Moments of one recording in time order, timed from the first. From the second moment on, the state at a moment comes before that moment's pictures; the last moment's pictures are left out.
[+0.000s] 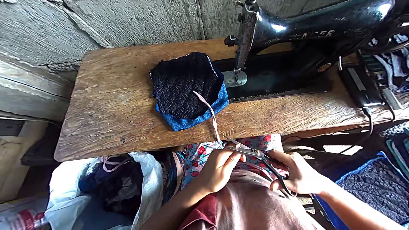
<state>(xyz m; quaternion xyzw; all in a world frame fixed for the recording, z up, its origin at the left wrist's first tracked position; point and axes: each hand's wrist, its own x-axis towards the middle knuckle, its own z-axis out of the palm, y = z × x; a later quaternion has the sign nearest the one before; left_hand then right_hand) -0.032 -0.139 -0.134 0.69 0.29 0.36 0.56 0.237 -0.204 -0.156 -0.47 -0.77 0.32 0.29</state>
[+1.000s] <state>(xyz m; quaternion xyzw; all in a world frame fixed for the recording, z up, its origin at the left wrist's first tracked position) -0.096 -0.069 -0.094 0.59 0.48 0.42 0.49 0.265 -0.096 -0.099 -0.72 -0.65 0.15 0.18</state>
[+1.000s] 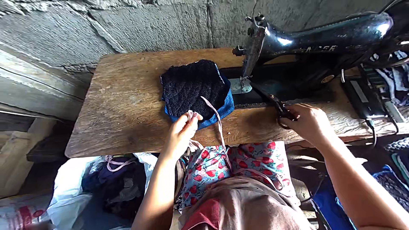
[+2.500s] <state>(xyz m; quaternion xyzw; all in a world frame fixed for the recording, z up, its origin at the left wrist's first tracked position) -0.105 0.091 -0.093 0.67 0.60 0.38 0.24 0.091 0.055 -0.083 -0.47 -0.57 0.46 0.50</state>
